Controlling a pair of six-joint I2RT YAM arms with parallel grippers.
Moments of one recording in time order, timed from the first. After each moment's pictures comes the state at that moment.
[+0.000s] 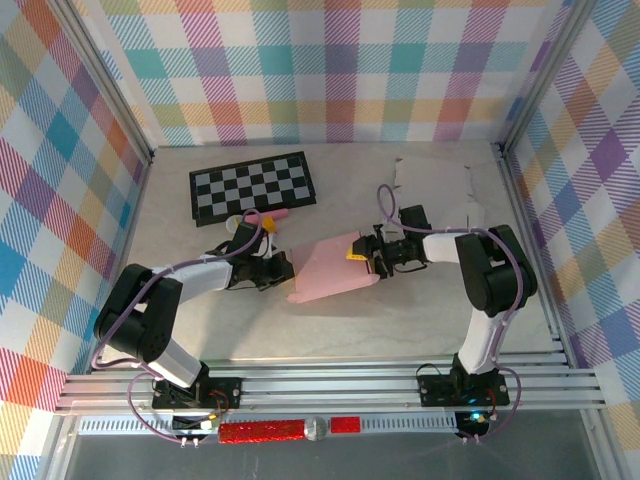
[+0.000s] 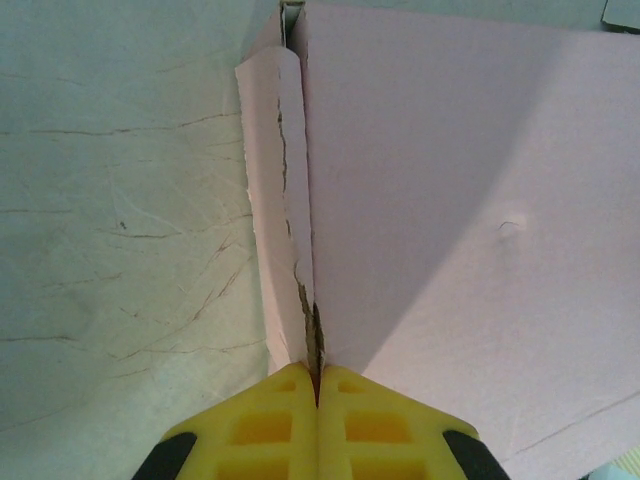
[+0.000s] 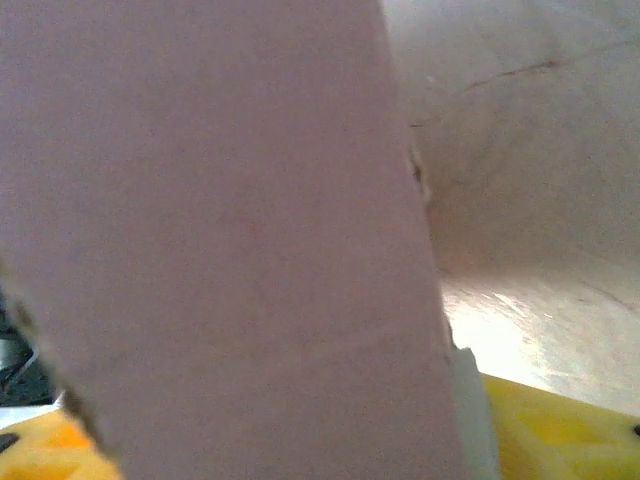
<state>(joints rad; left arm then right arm) -0.39 1.57 0.72 -0.13 0.48 -0.71 0.30 1.86 0.89 -0.05 -1.11 0.78</state>
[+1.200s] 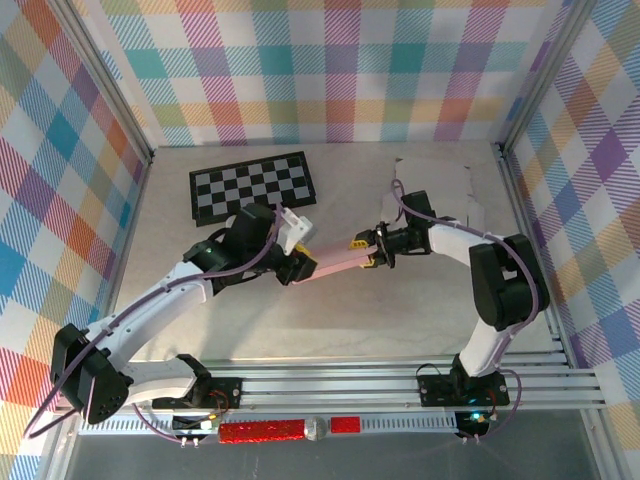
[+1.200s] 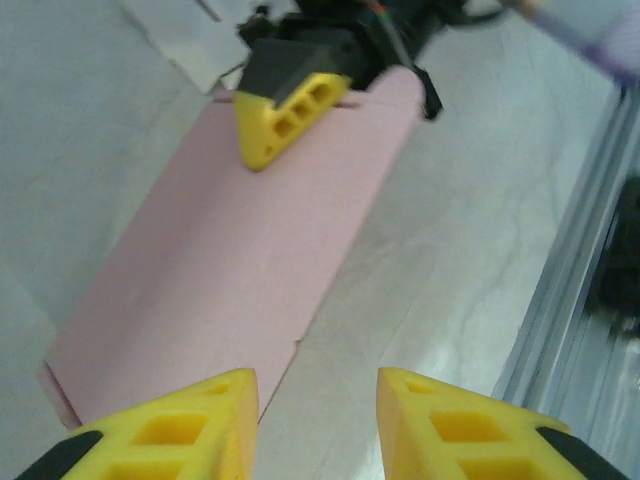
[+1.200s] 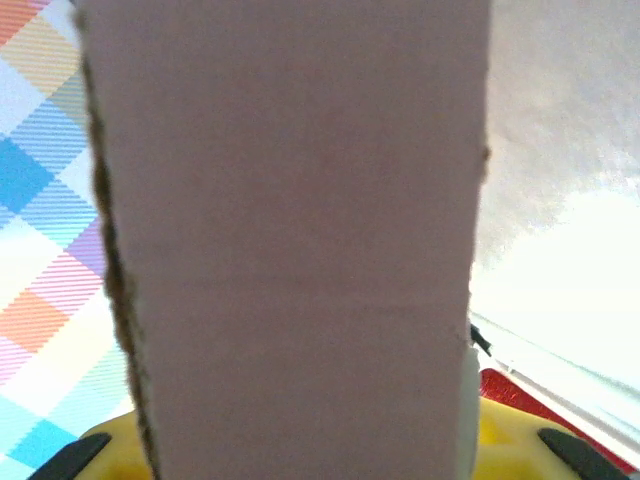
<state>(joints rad) -0.68 1.22 1.03 -0.55 0.36 0.07 0.29 1.74 1.00 -0.31 -1.10 1.27</state>
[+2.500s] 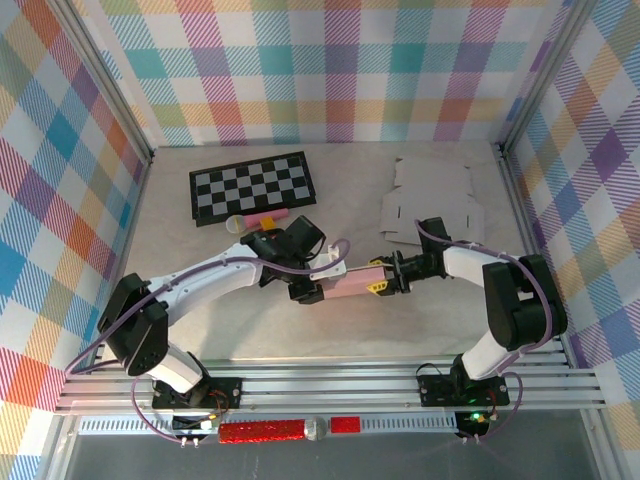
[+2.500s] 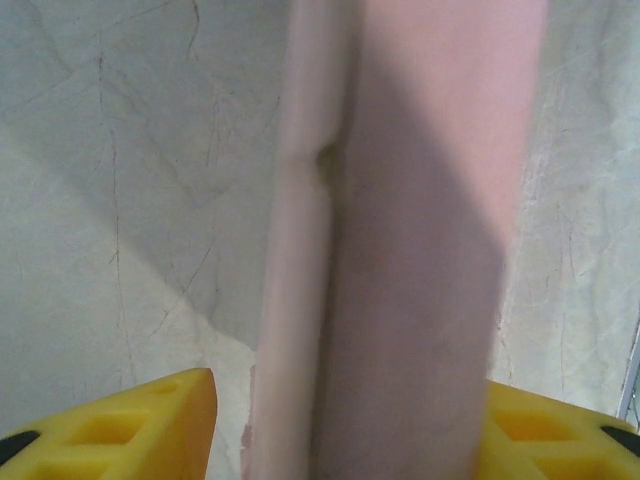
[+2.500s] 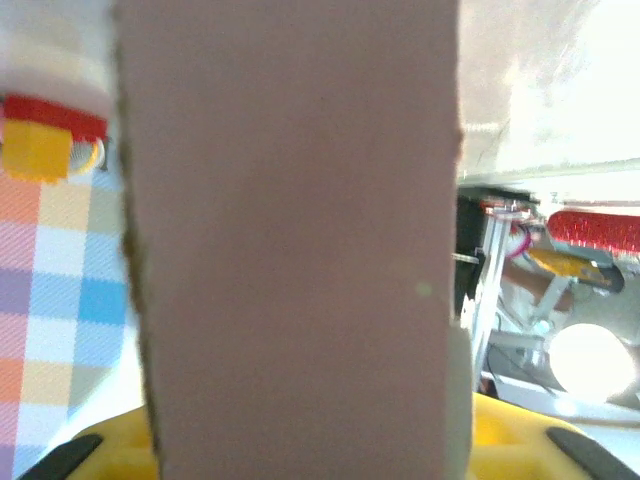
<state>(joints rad) -0.81 1.54 1.15 -0.76 0.14 0.53 0.21 1.60 0.73 -0.37 -1.16 1.72</state>
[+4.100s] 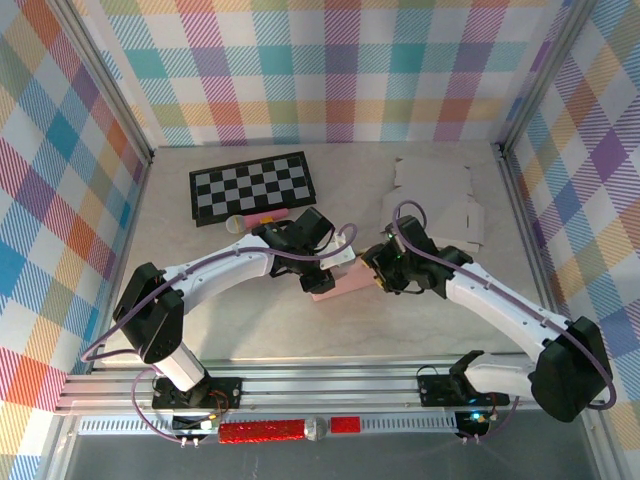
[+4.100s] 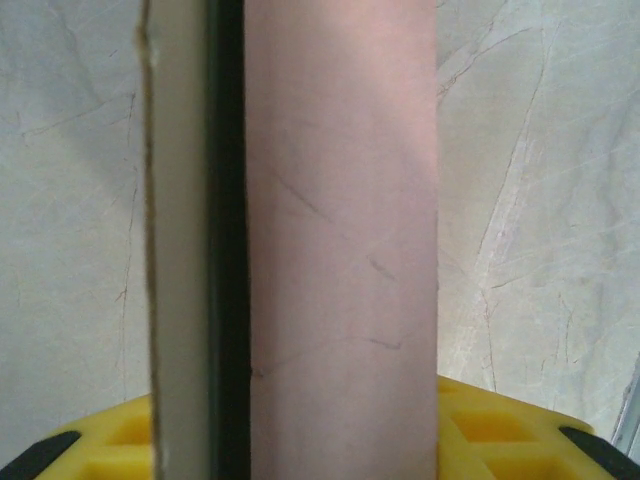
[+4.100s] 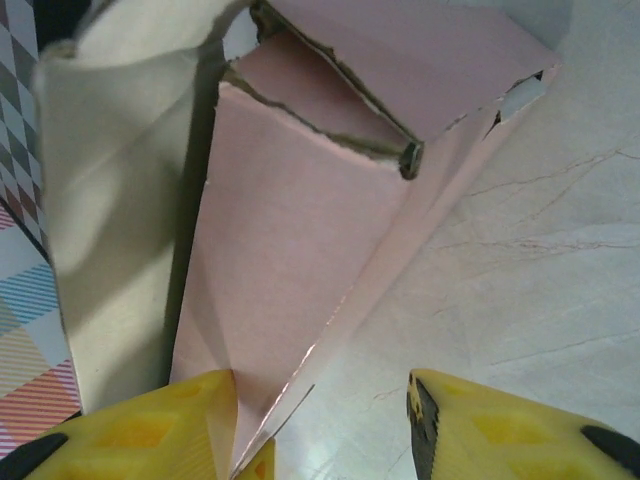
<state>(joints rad) -0.80 1.63 1.25 -0.75 0.17 0.40 0.63 1.21 0.86 -0.56 -0.13 1.44</state>
